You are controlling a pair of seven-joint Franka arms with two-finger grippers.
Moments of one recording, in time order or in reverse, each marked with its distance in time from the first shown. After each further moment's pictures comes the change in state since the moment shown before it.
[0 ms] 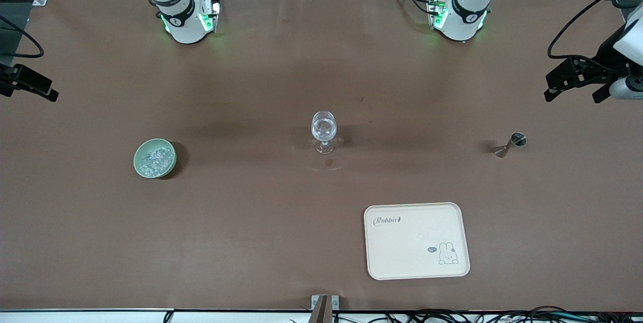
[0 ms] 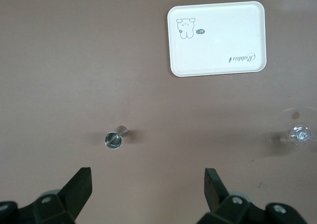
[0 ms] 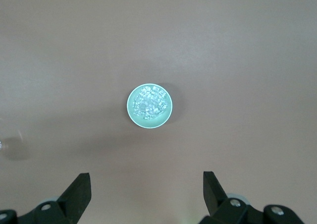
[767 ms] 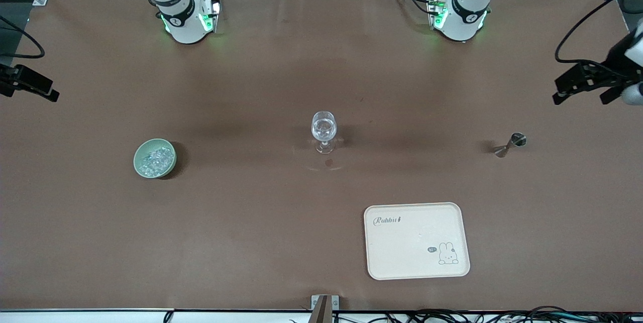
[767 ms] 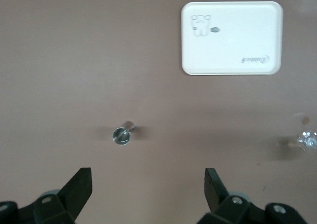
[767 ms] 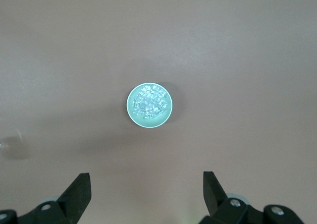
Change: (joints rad) left arm -0.003 0.011 0.077 -0.010 -0.006 -0.005 -0.024; right arm 0.000 0.002 0.000 -0.017 0.000 0.013 0.000
